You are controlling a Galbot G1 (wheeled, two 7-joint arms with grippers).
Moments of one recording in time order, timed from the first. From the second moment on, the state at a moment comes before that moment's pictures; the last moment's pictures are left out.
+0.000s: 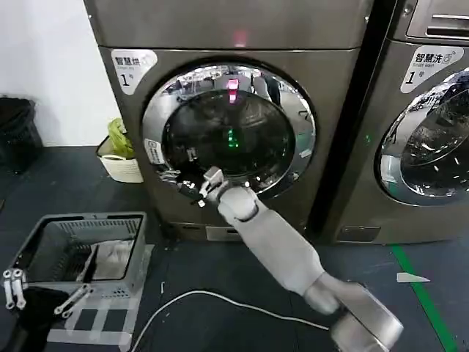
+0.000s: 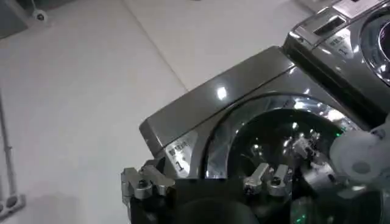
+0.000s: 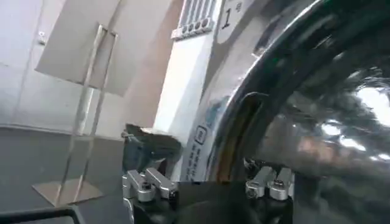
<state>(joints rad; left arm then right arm) 1.74 -1.50 -1.07 -2.28 -0.10 -0.67 0.42 -0.22 1.54 -0.25 1.05 0.34 0.11 -0.27</state>
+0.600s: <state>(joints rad) 1.77 -1.53 -1.06 -2.31 -0.09 -0.68 0.42 -0.14 1.59 -0.27 0.88 0.37 0.23 -0.43</state>
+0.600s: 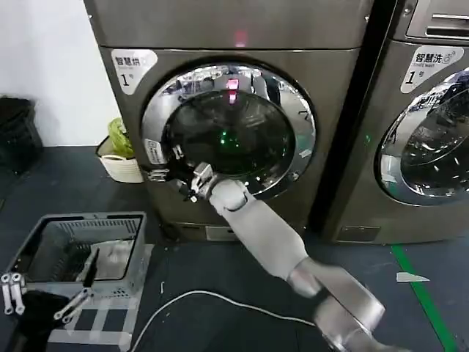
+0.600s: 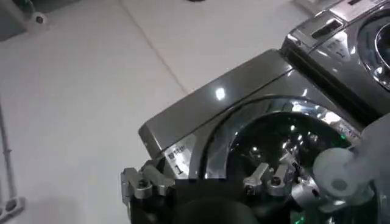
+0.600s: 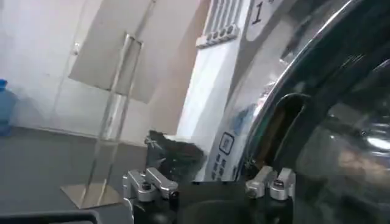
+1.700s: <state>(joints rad) 1.64 -1.46 -1.13 -2.22 -0.16 -0.55 0.46 -0.29 1.20 -0.35 1.39 0.80 0.22 -1.08</state>
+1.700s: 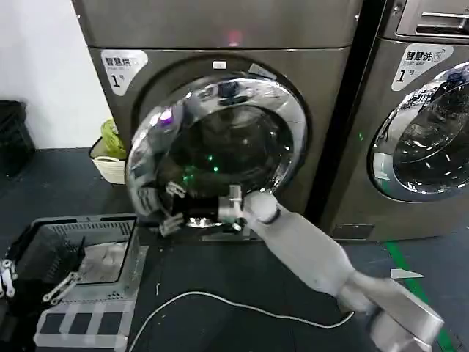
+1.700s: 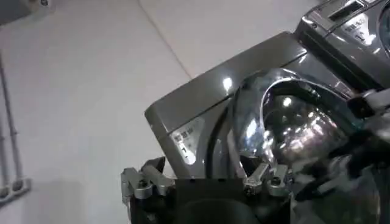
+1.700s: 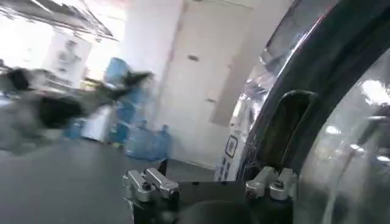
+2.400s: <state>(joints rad) 1.45 -1.22 -1.00 -2.10 -0.13 -0.48 0.48 -0.58 0.90 -0.04 1.75 0.88 0.19 -1.32</state>
